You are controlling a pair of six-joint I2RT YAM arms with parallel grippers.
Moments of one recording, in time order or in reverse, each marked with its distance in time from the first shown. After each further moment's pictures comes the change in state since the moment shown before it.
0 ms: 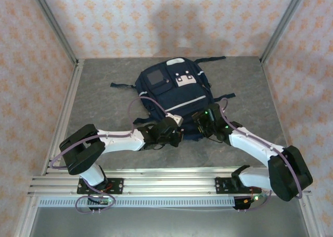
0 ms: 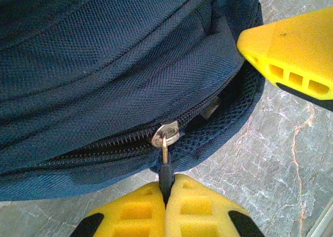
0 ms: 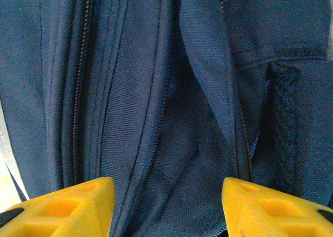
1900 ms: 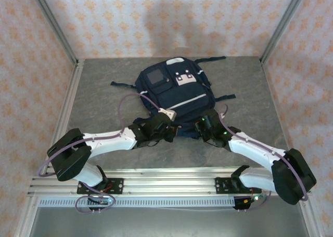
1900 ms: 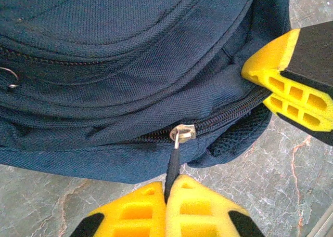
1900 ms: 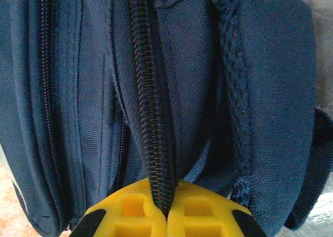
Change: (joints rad) left arm 0.058 -0.123 -0.018 -0.075 -0.027 0.010; right arm 0.088 -0.045 -0.051 0.025 0.124 0.108
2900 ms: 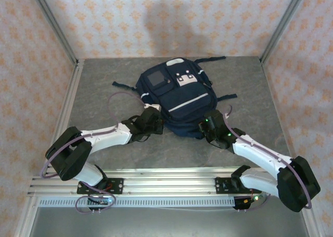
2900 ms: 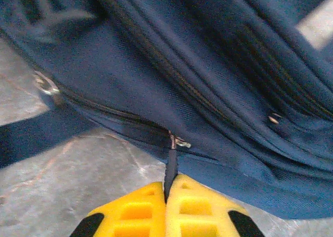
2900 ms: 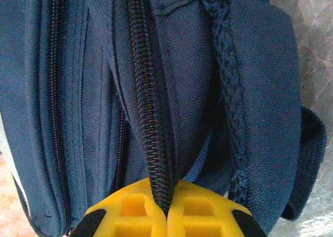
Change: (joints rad) left arm 0.180 0.000 -0.043 -0.052 -0.081 -0.030; right arm -0.019 -0.086 -0.015 -0.071 0.038 -0.050
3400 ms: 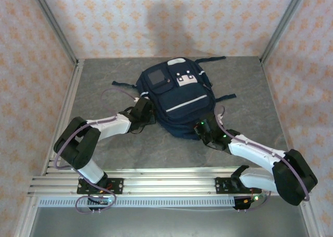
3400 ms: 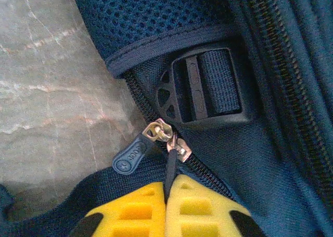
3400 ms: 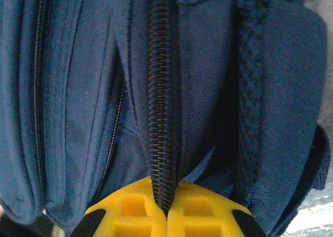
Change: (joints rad) left arm 0.185 0.129 0.068 -0.007 0.002 -0.046; right arm 0.084 0.076 -0.021 0.087 0.002 -0.076
